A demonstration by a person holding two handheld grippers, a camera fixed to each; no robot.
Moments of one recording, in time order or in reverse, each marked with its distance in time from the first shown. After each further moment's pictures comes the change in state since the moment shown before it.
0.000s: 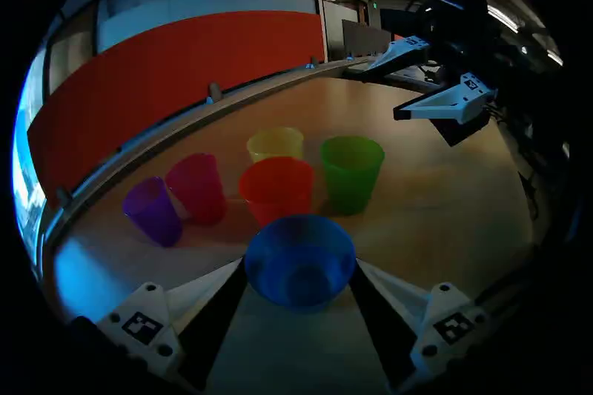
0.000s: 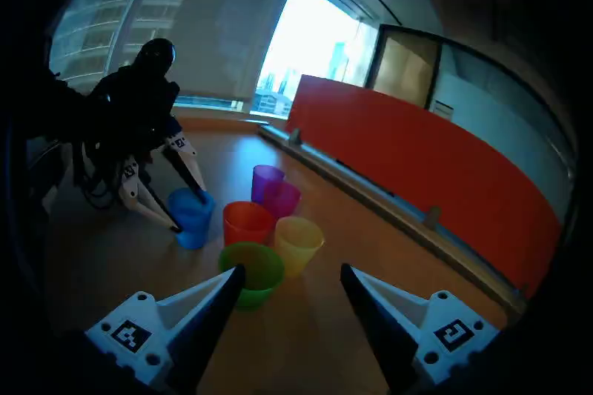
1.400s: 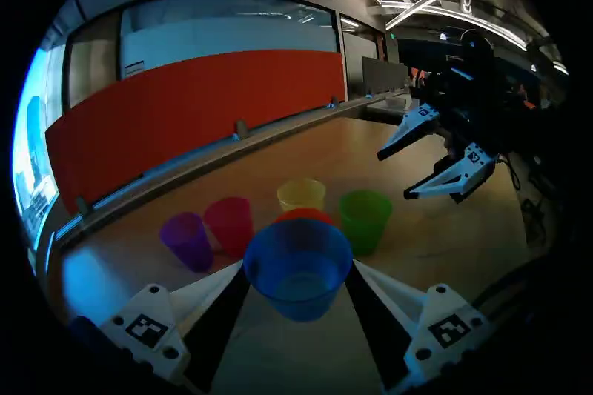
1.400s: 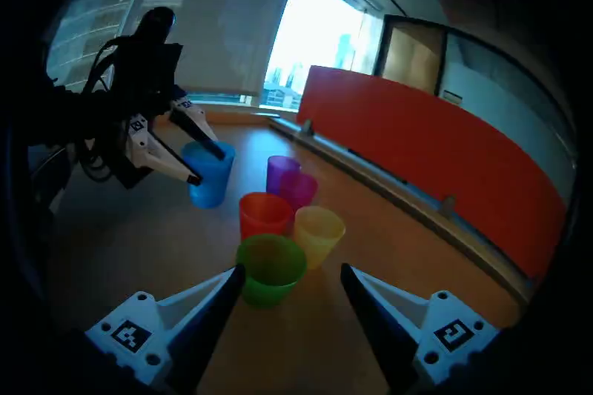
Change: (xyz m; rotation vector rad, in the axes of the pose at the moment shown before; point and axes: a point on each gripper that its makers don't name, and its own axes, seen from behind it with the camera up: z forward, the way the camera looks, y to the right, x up) left arm 0.052 -0.026 -0.038 0.090 0.159 -0.049; right arm -0.016 -0.026 0.010 0.066 -0.042 0.036
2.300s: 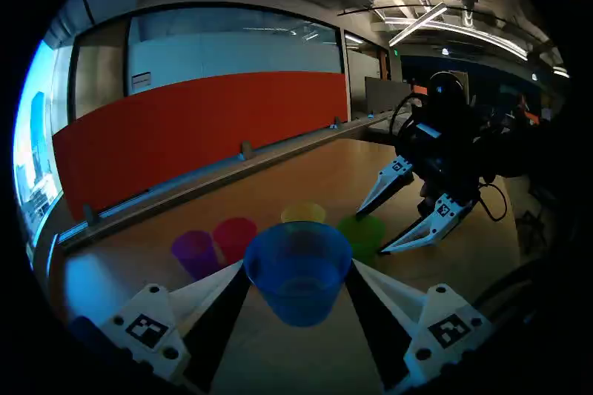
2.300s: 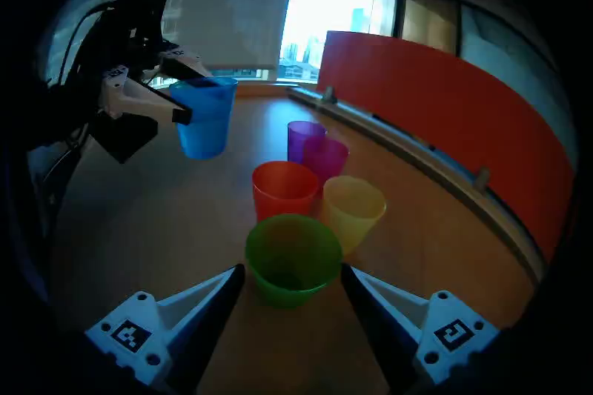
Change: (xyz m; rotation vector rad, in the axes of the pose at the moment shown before) left arm 0.027 -0.003 -0.022 0.013 0.078 -0.019; right arm -0.033 -0.021 0.050 0.107 -0.117 0.044
